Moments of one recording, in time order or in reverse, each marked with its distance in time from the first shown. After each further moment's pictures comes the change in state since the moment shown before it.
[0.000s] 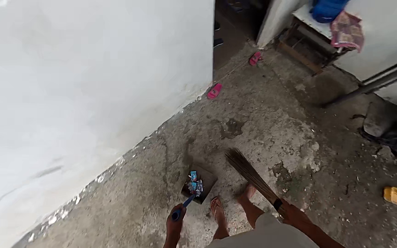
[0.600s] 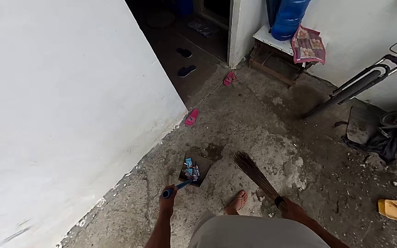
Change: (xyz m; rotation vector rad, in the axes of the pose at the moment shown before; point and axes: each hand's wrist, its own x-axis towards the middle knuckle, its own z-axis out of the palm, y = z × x) left_hand 0.124 0.256 0.234 0.041 0.036 0.097; right_hand 0.083 0.170 -0.231 0.248 0.024 0.024
